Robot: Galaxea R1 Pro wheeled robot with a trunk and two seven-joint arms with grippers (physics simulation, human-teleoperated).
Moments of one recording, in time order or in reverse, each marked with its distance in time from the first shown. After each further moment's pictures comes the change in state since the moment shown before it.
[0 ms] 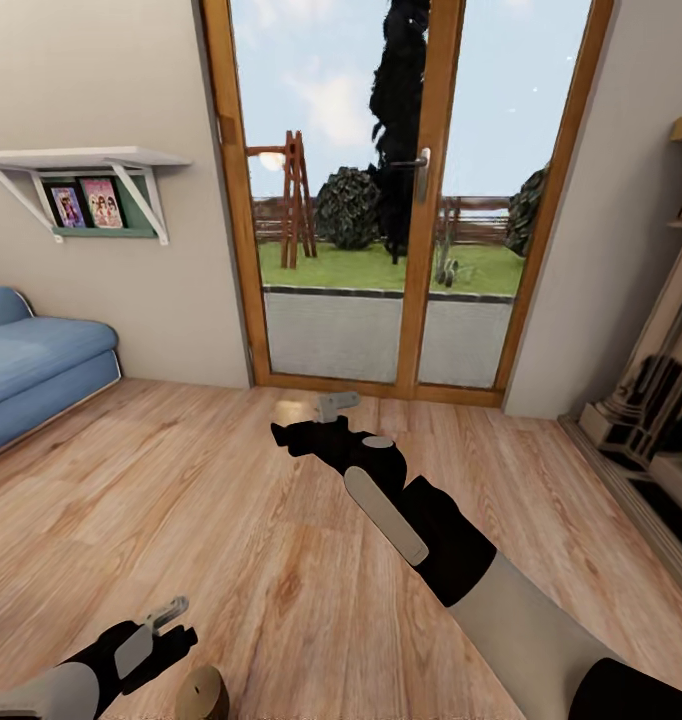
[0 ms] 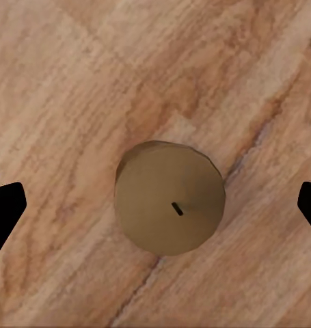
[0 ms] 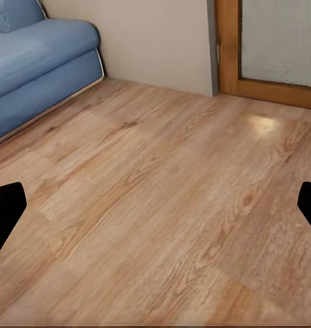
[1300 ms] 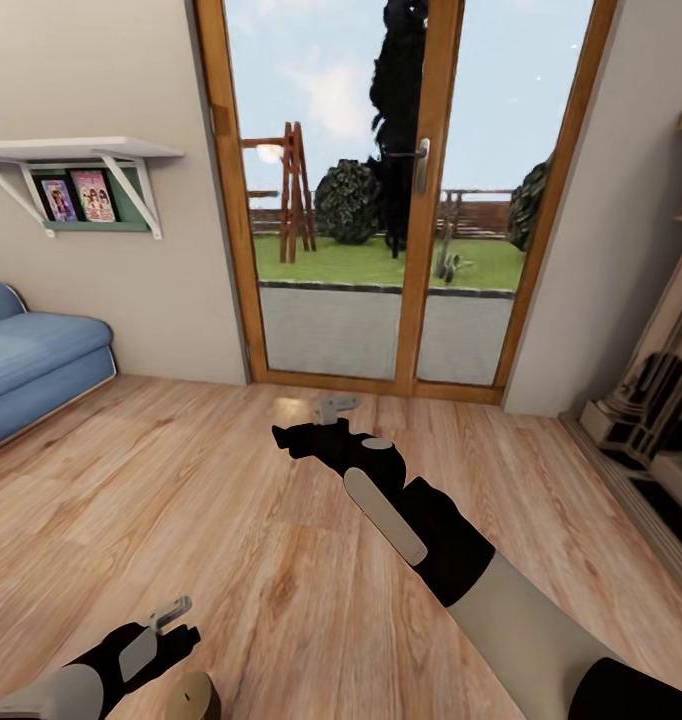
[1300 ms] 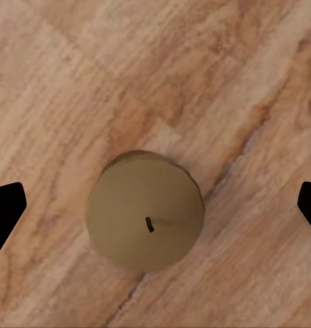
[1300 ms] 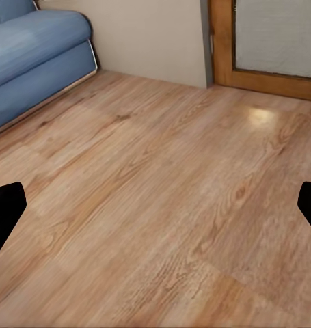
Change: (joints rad) left arm 0.004 -0.013 -0.003 0.000 -0.013 -0.040 0.008; right arm 0.000 0.000 0.003 0.017 0.000 -0.004 -0.001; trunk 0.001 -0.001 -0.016
